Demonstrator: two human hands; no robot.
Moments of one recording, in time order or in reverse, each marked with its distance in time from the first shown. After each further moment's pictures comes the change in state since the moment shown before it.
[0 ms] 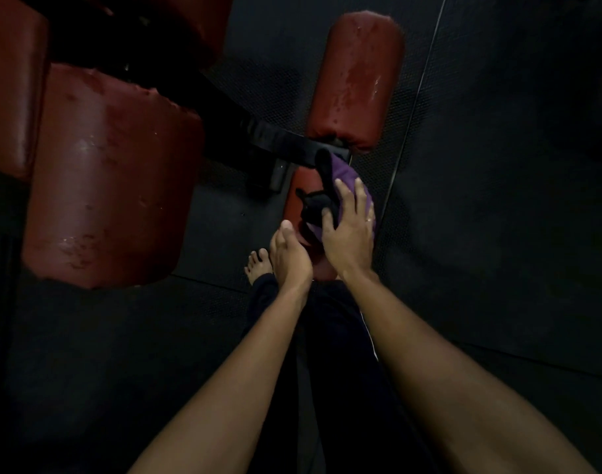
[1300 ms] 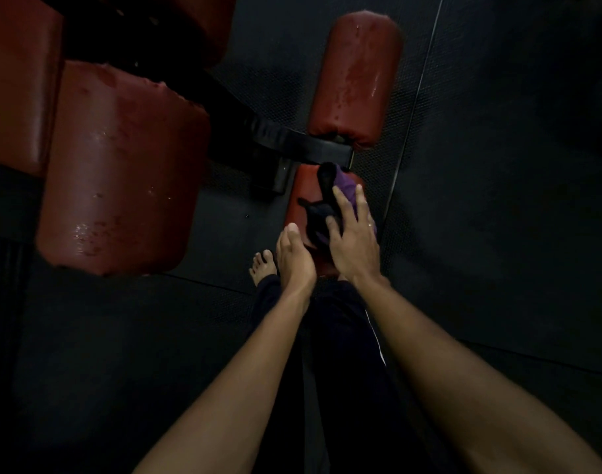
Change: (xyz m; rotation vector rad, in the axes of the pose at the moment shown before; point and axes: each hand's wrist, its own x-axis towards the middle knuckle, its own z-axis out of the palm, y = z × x) left_hand -0.014 -0.009 -0.003 -0.067 -0.097 0.067; right_hand -0.014 0.024 0.000 -0.049 -0.117 -0.024
